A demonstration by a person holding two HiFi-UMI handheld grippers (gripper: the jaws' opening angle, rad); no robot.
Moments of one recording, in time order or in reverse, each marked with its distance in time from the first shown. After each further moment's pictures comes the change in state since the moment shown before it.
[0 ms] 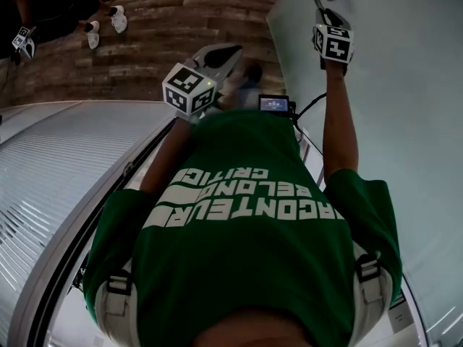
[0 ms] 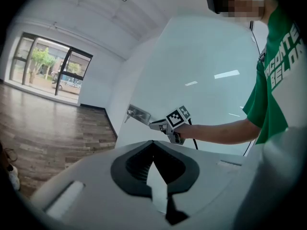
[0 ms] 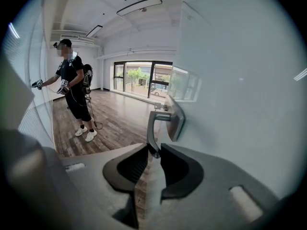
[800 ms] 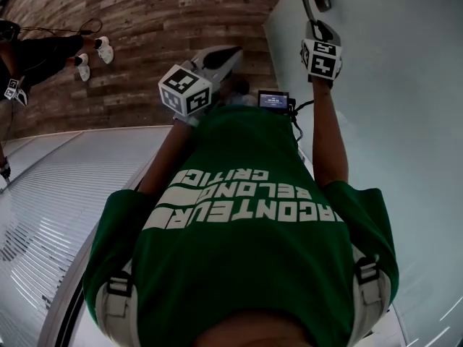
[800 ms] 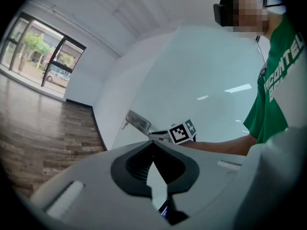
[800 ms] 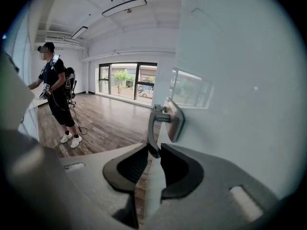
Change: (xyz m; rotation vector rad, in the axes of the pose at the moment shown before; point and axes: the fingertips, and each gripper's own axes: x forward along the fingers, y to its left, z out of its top) left arm 0.047 -0.034 0.111 -0.060 -0.058 -0.191; right arm -0.076 -0.065 0.046 0.066 -0.010 -0.179
